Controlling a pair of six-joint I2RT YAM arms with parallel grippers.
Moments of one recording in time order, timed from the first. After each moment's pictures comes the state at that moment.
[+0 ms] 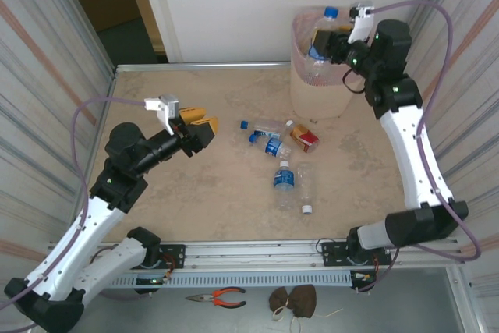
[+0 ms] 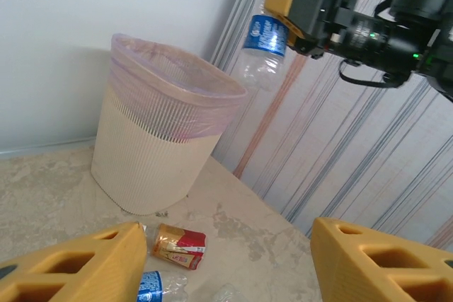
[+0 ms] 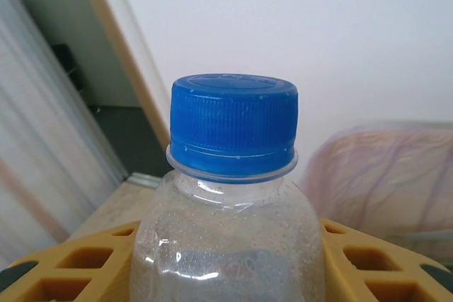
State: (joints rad) left arm -0.51 0.78 0.87 -0.04 0.38 -0.42; right arm 0.14 1.44 1.70 -0.34 -0.35 0.24
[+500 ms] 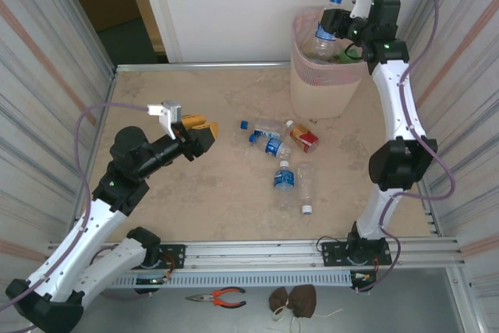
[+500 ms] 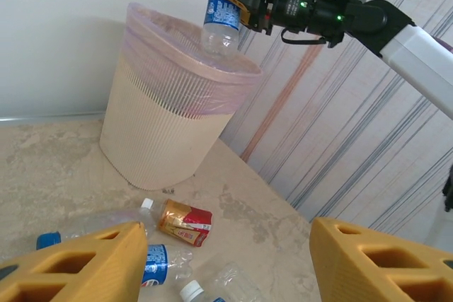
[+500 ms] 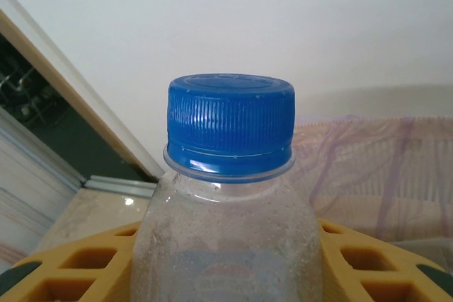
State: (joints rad) left arm -0.51 0.76 0.81 -0.06 0.36 -0.44; right arm 0.03 1.92 2.14 -0.47 -0.44 0.28
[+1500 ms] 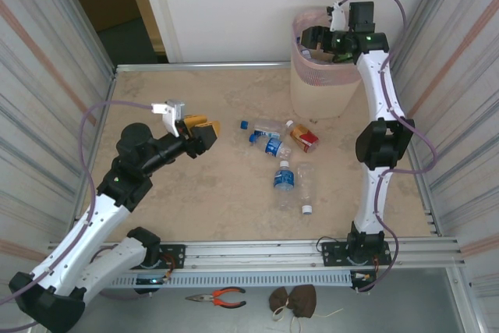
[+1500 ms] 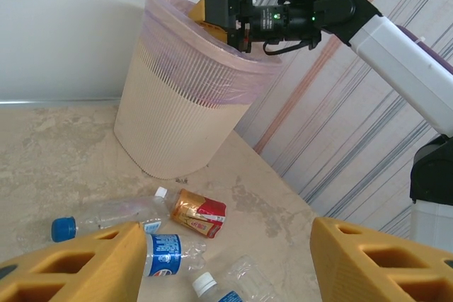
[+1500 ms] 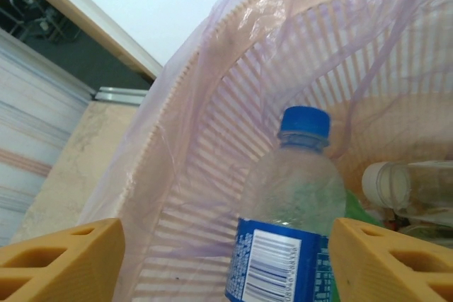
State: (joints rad) left arm -0.50 0.80 0.80 -0.07 0.34 -0.44; right arm 0.06 2.19 2.40 -0.79 -0.55 0.21
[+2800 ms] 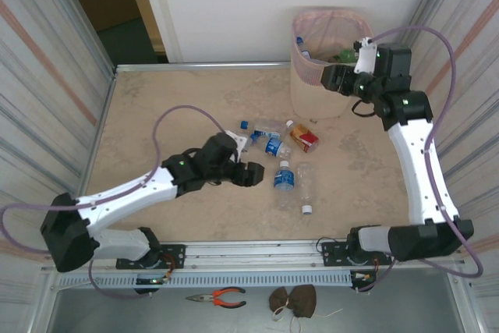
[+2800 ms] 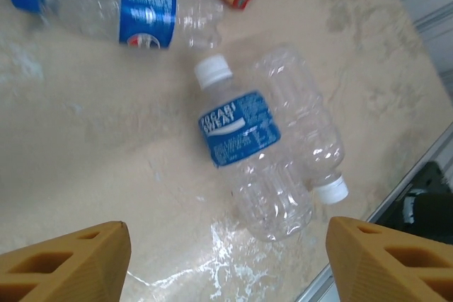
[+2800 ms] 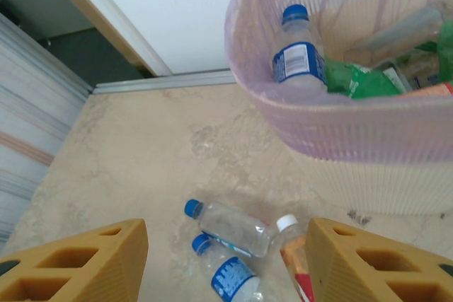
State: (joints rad) left arm -0.95 1.28 0.93 -0.42 0.07 -0.58; right arm 0.11 1.28 1.54 -0.75 -0.32 0.28
